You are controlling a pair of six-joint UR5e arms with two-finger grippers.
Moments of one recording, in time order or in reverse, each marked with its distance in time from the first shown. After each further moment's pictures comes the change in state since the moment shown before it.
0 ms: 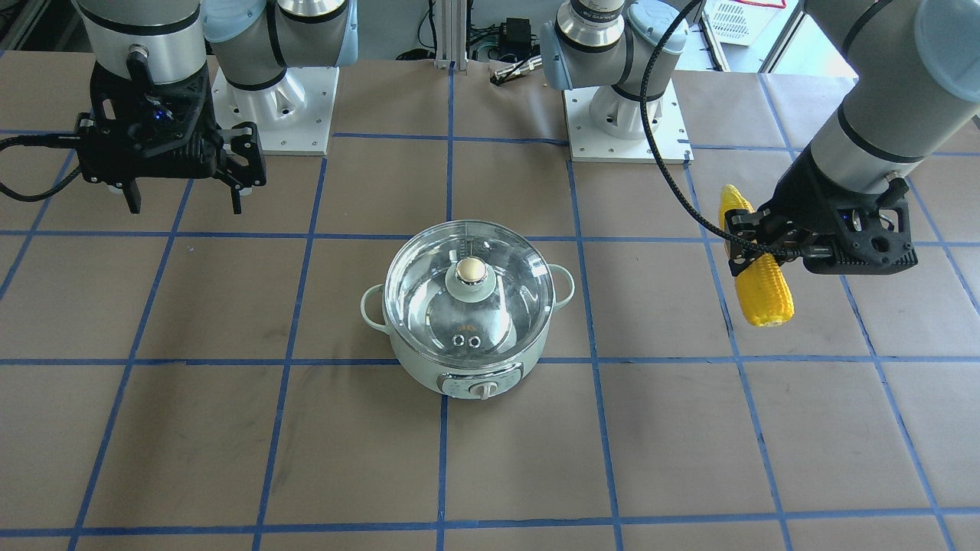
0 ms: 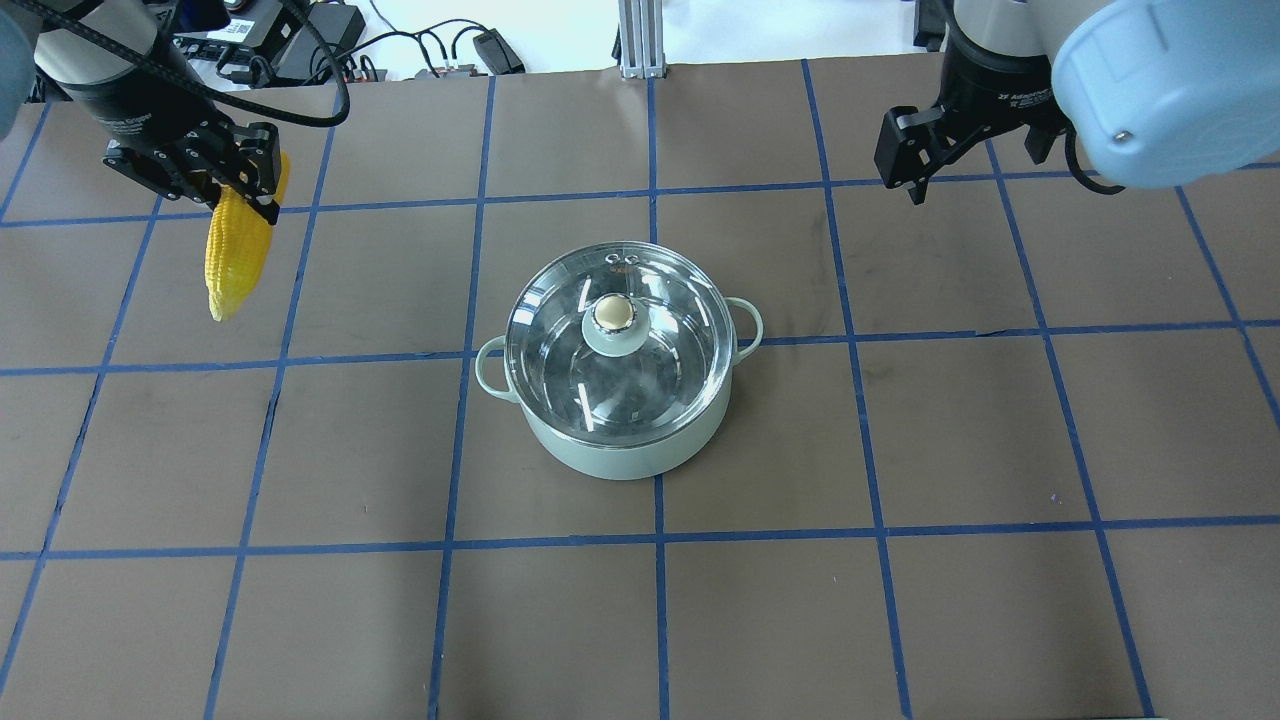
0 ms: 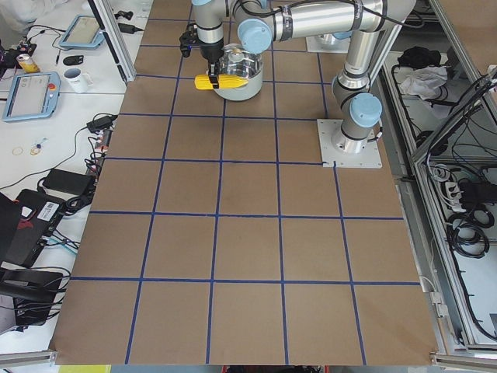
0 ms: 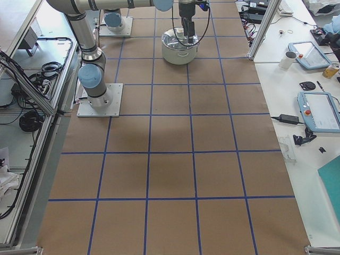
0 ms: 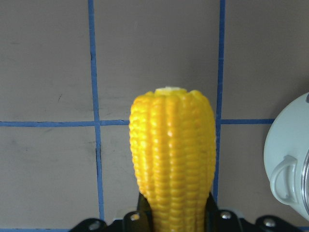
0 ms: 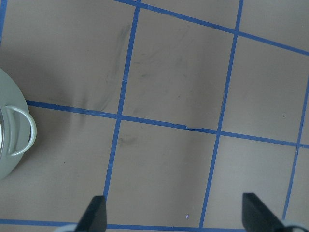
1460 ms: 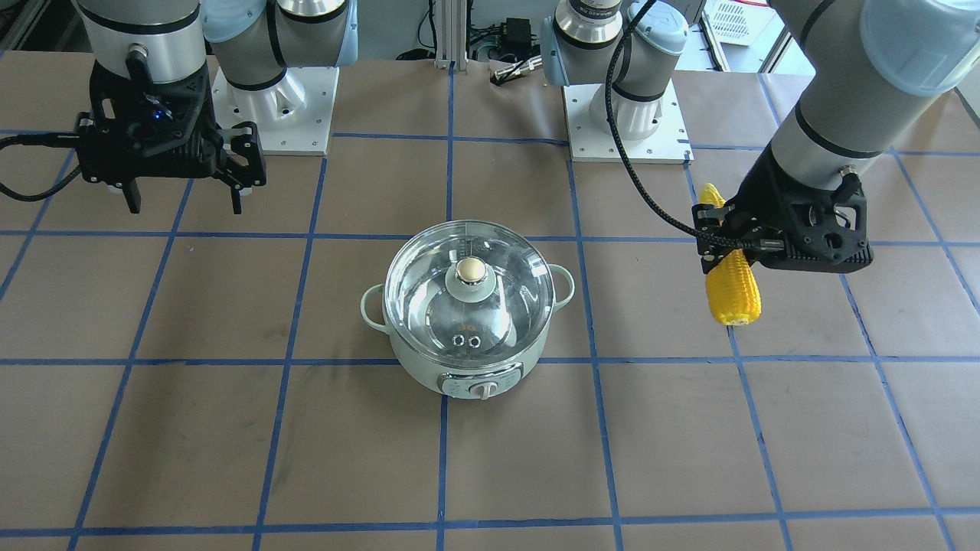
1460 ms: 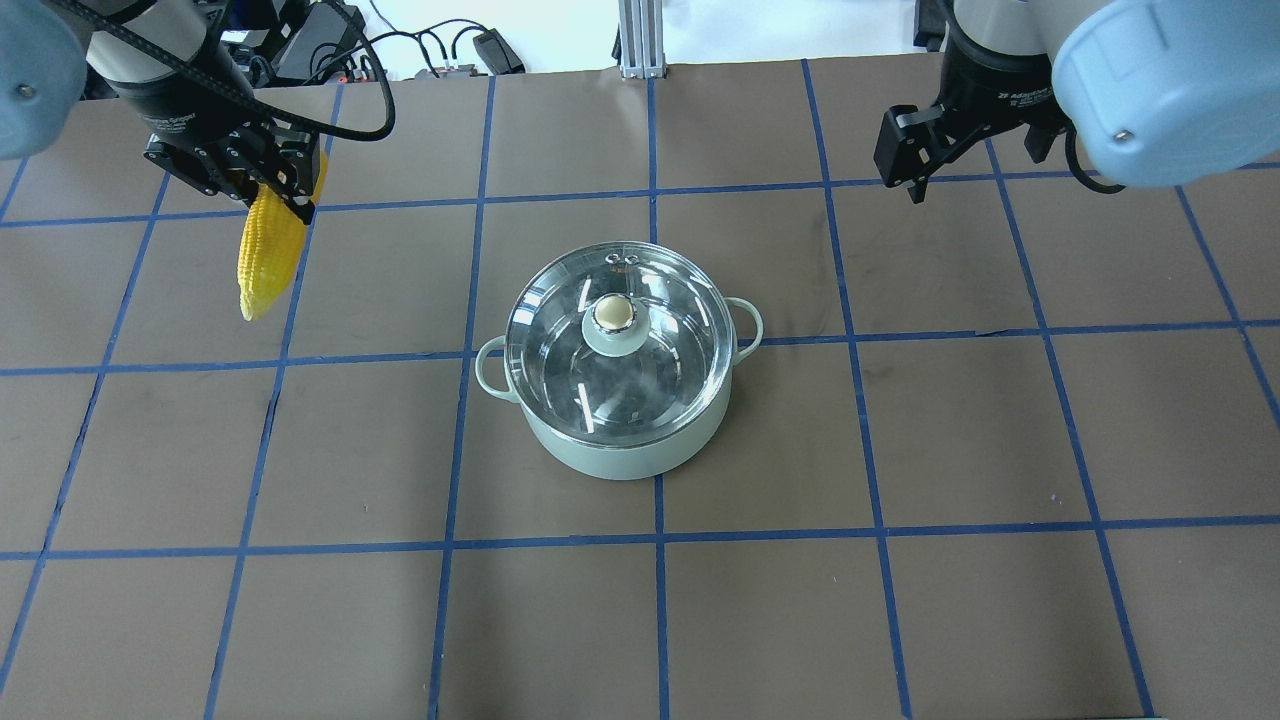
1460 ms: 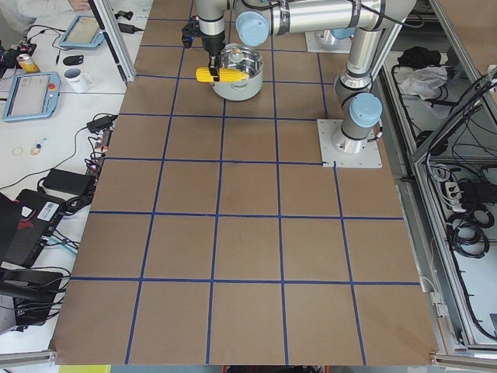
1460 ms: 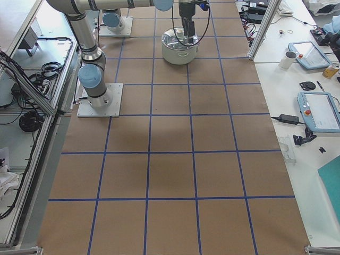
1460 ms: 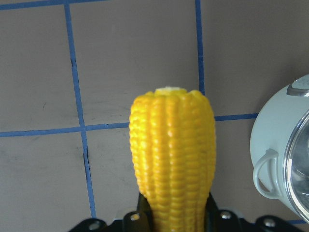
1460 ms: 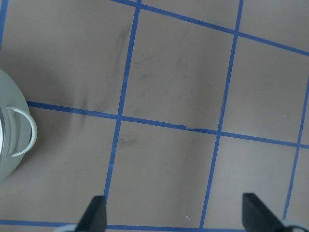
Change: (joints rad) left arm -0.064 0.000 0.001 0.006 0.008 0.002; right arm 0.000 0.000 -0.001 -0.001 0.001 0.002
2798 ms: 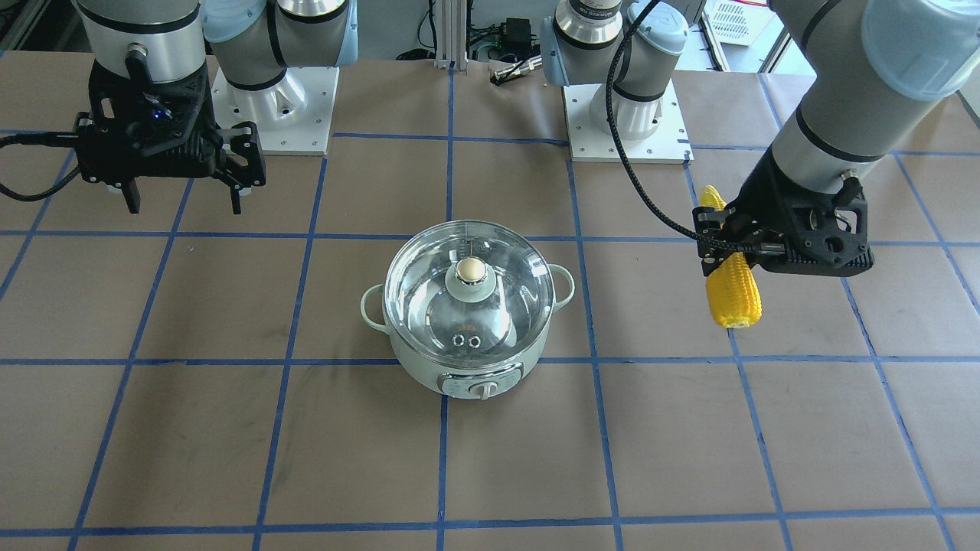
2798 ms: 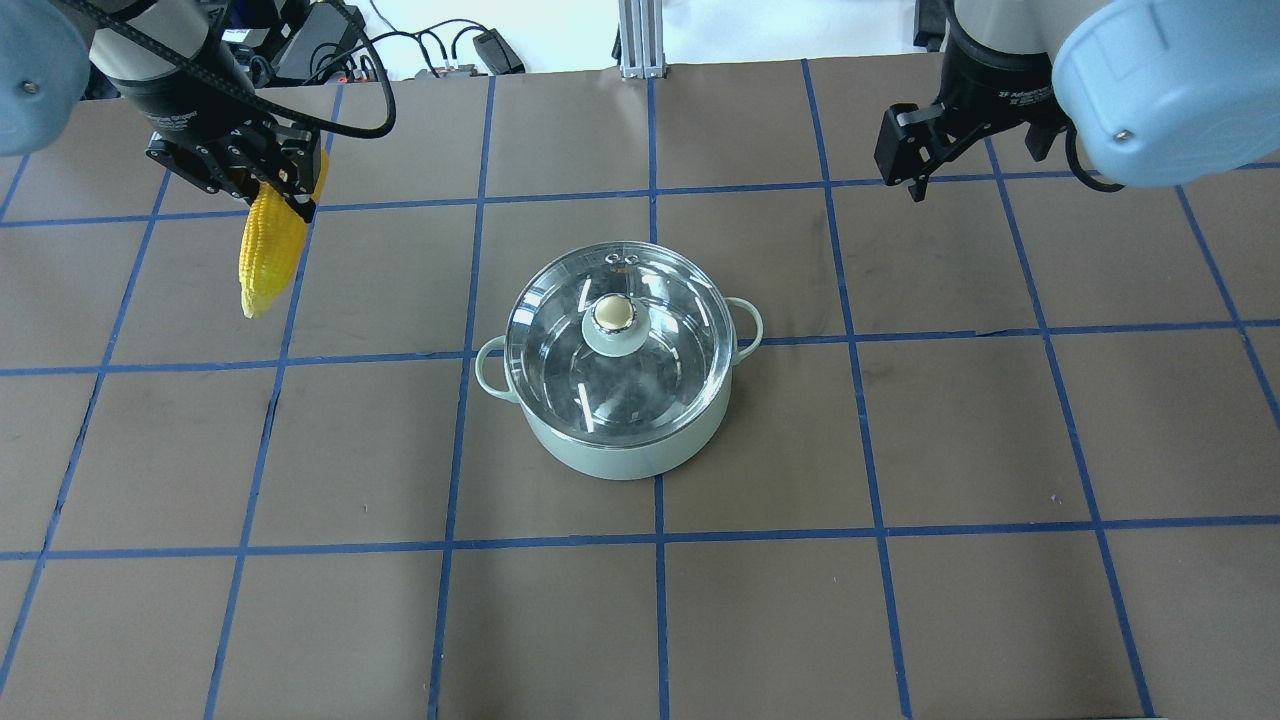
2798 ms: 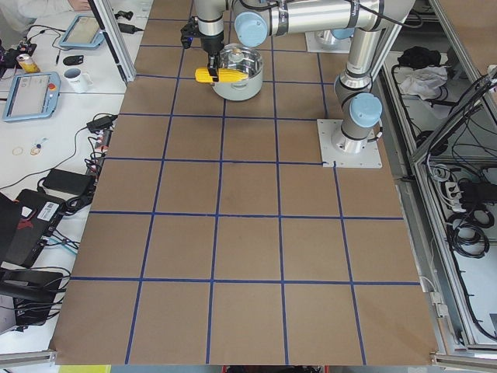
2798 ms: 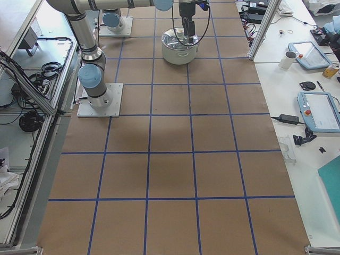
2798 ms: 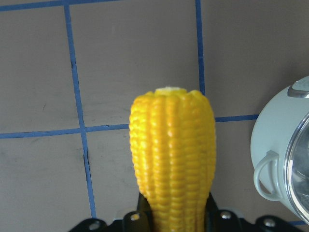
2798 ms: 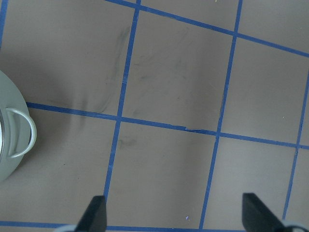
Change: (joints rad) left arm 0.000 -0.008 0.007 0.000 0.000 0.001; right arm 0.000 0.000 -0.001 -0.003 -0.001 0.000
